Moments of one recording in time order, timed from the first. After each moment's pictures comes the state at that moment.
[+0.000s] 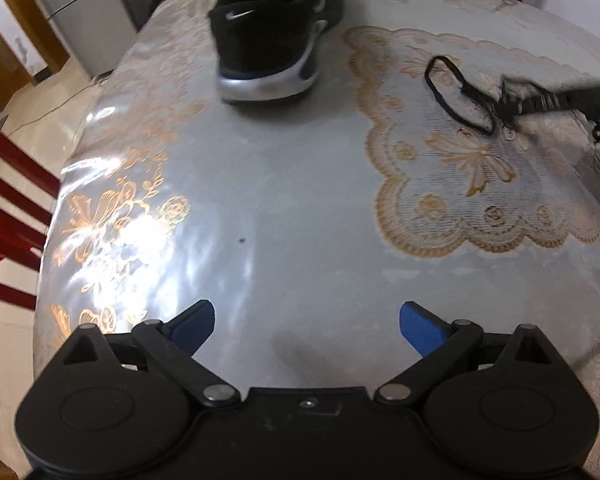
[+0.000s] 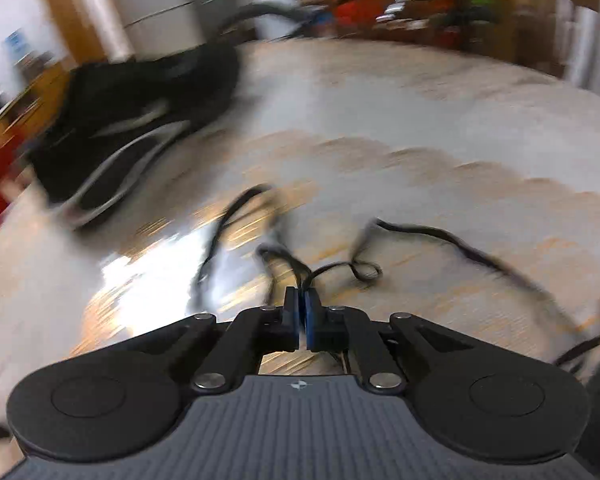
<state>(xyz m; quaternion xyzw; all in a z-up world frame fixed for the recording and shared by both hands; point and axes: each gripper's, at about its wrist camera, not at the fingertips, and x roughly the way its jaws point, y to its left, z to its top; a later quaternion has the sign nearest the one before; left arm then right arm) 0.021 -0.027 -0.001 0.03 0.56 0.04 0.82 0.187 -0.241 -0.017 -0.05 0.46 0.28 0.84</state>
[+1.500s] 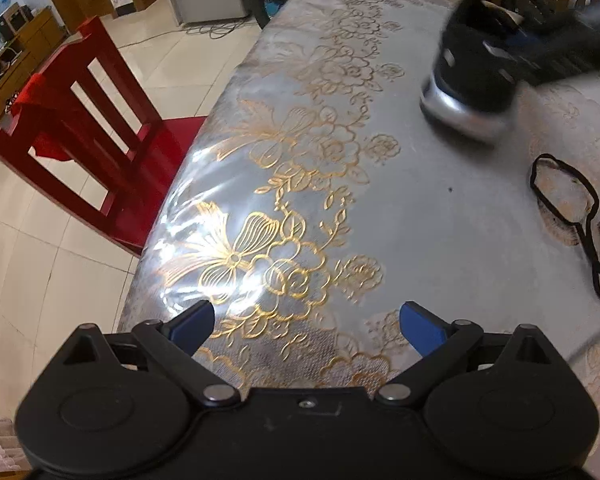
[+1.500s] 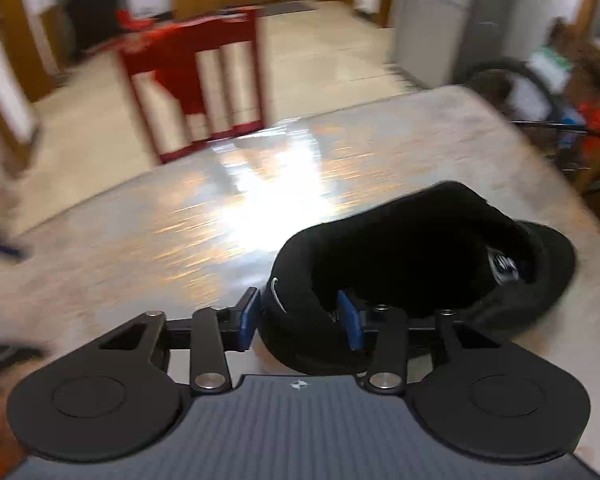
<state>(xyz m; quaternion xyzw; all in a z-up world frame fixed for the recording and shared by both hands) -0.052 0.100 0.008 -0.06 0.56 0.15 0.82 0.135 -0.022 0.049 -0.27 0.38 0.55 0.70</state>
